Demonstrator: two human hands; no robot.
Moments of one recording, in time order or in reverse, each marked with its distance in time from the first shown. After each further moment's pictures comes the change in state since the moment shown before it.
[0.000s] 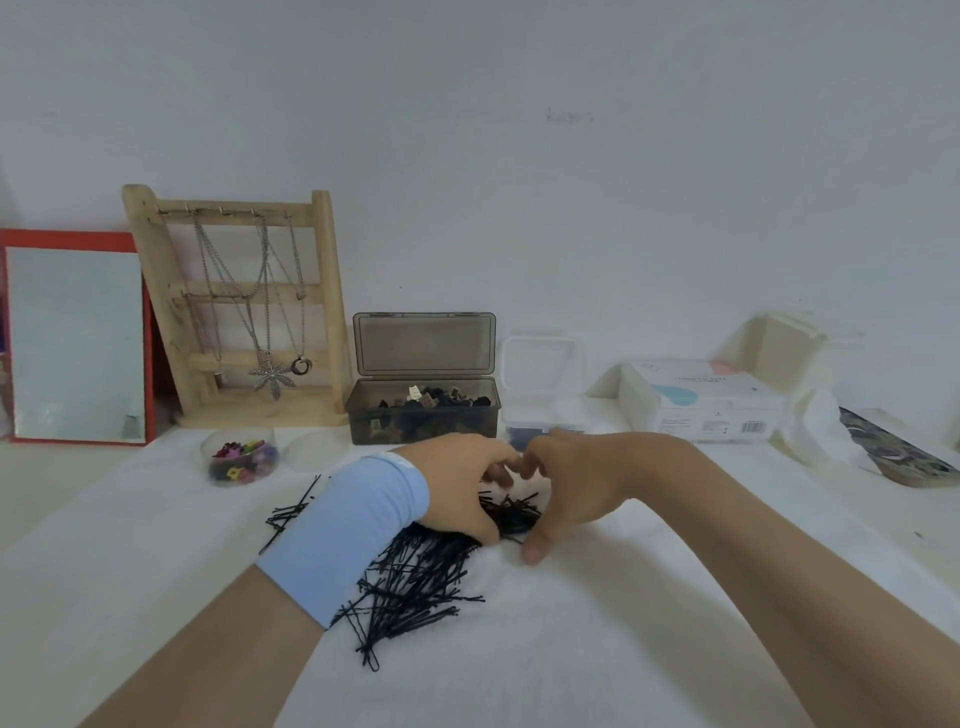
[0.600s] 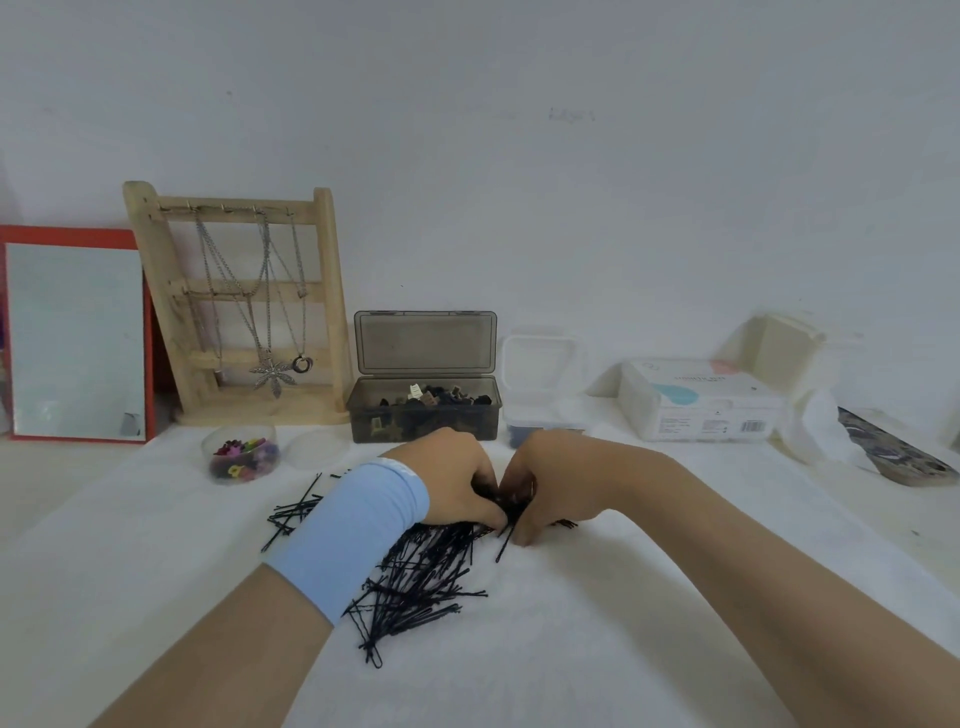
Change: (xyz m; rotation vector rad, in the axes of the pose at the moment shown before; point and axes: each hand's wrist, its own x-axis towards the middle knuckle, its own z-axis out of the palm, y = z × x) left_hand 0.010 -0.018 0.011 0.036 0.089 -0.052; right_hand 0.010 -0.013 0.009 0.091 0.164 -0.214
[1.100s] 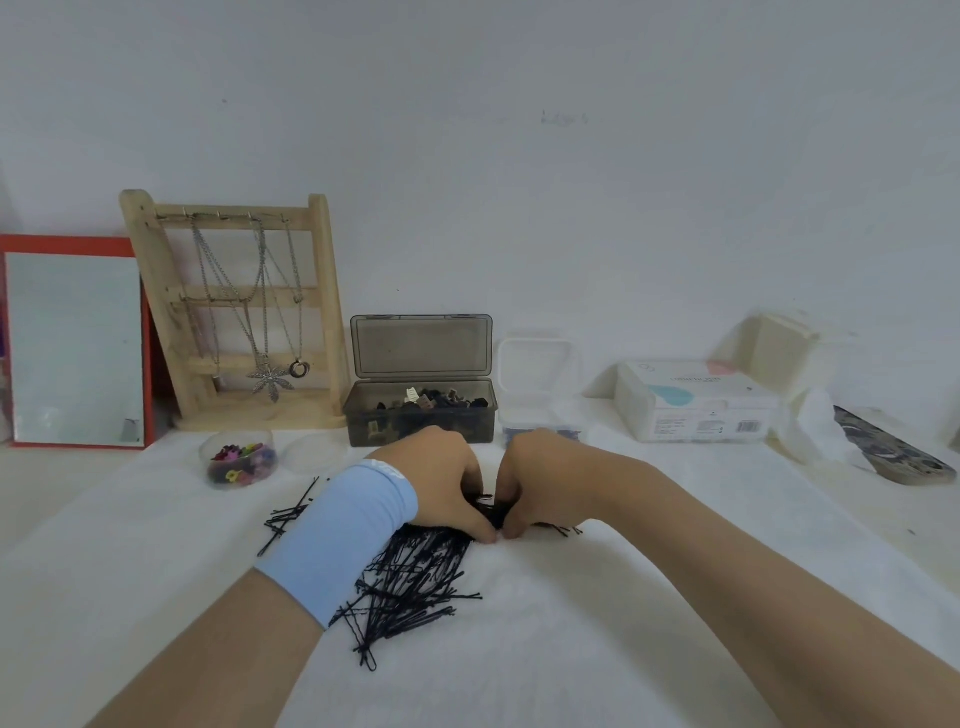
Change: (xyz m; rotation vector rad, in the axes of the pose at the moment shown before) left_hand -0.003 -0.001 -0.004 0.074 0.007 -0.067; right_hand 0.003 -0.006 0.003 -0.036 0.031 -0.002
